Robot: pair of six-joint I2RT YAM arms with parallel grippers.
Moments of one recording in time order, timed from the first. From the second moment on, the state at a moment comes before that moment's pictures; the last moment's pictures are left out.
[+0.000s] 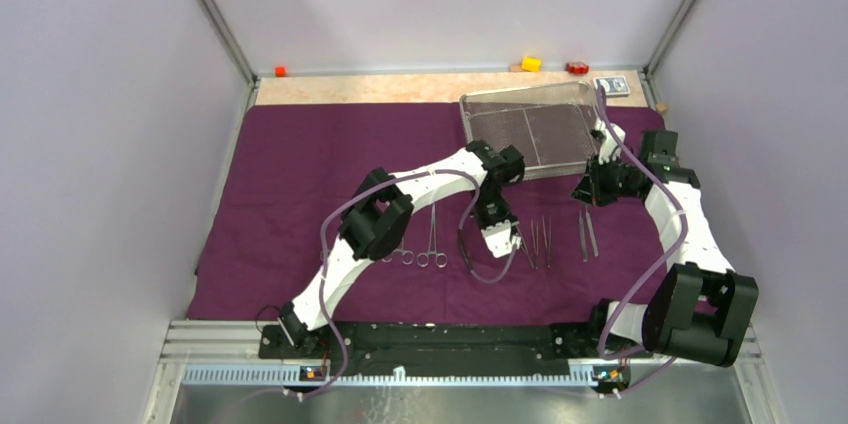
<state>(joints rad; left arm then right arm) -0.93 2.38 2.02 -1.21 0.57 1.96 -0.21 1.24 0.89 -0.68 -0.69 -0.37</state>
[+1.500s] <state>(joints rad) -0.92 2.07 1.68 -0.95 0.50 1.61 0.03 1.26 0.89 -0.67 -0.63 -0.39</state>
